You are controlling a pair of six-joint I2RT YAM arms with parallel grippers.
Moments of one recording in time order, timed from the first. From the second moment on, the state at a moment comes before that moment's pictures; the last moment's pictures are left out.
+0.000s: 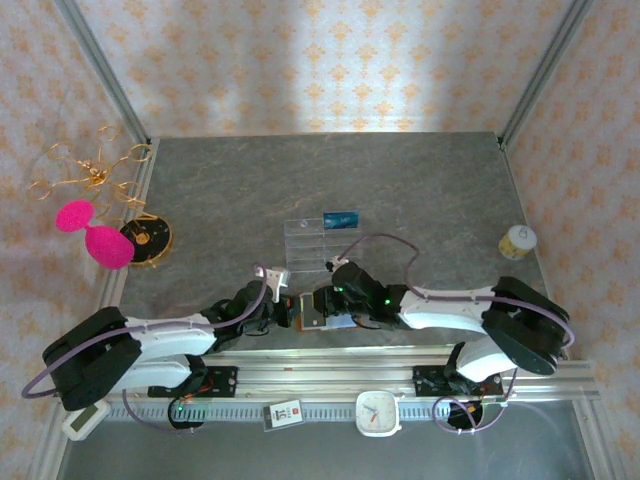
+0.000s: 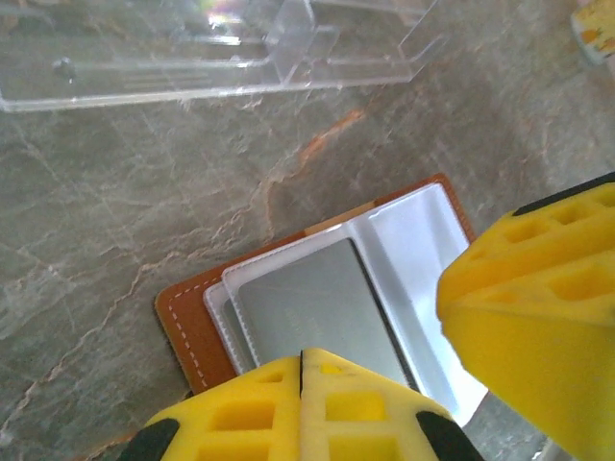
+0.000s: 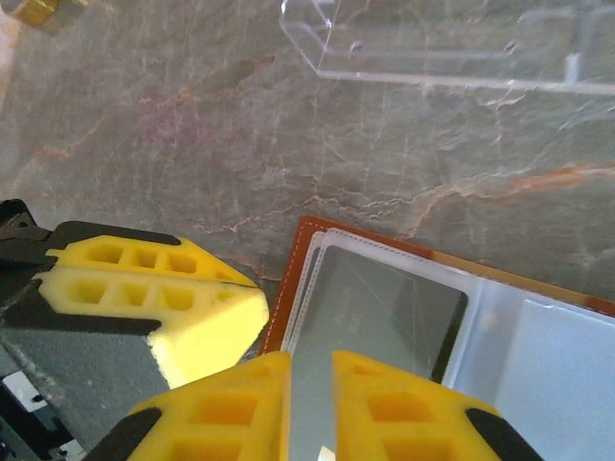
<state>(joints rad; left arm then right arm) -0.83 1.19 0.20 0.39 0.03 -0.72 1.02 1.45 0.60 0.11 -0.07 0.81</state>
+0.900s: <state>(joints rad) -0.84 1.27 0.24 0.39 0.00 -0.68 0.99 1.48 0.53 0.13 -0.10 0.88</state>
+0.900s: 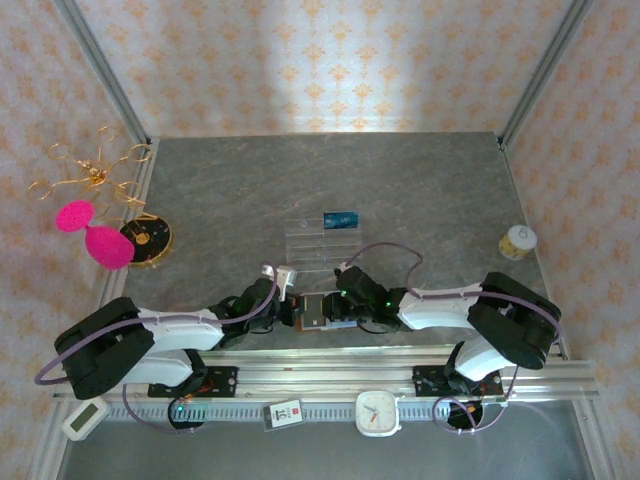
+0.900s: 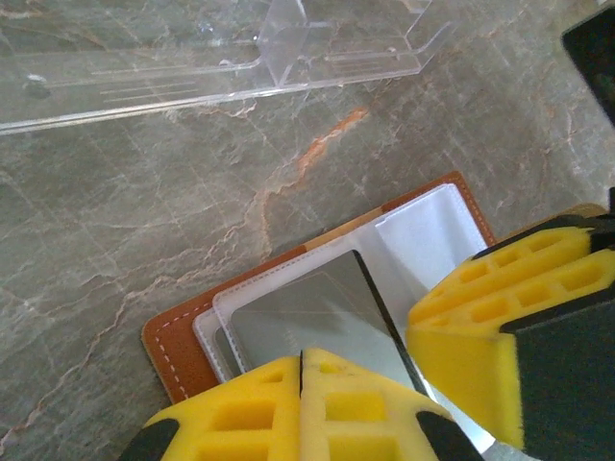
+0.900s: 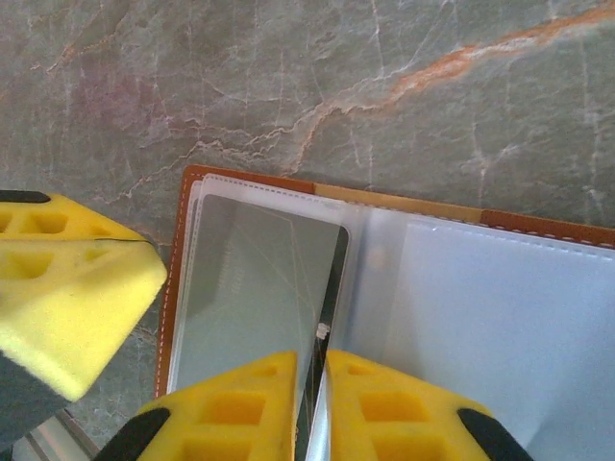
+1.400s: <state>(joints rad) -0.84 1.35 0.22 0.46 0.00 -0.68 0.99 1.51 0.53 0.15 -0.10 0.90</state>
